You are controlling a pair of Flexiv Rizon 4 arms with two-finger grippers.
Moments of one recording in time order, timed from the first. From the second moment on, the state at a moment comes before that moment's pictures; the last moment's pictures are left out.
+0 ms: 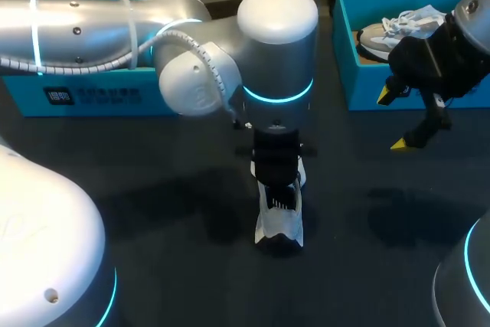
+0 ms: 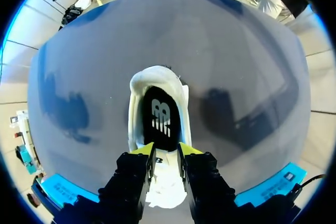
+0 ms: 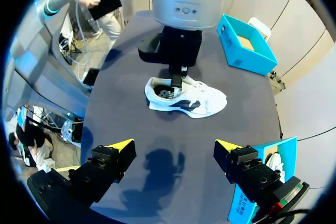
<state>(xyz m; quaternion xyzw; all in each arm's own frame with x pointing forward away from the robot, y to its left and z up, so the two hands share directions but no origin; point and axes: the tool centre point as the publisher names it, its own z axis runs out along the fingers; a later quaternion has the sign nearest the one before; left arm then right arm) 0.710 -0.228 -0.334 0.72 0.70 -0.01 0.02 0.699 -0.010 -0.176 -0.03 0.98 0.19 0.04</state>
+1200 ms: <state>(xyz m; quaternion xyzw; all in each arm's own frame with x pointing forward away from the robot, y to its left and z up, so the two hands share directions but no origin) 0.718 -0.224 -0.317 0.63 0.78 -0.01 0.01 0.699 -0.010 -0.176 -0.03 0.98 0.19 0.04</state>
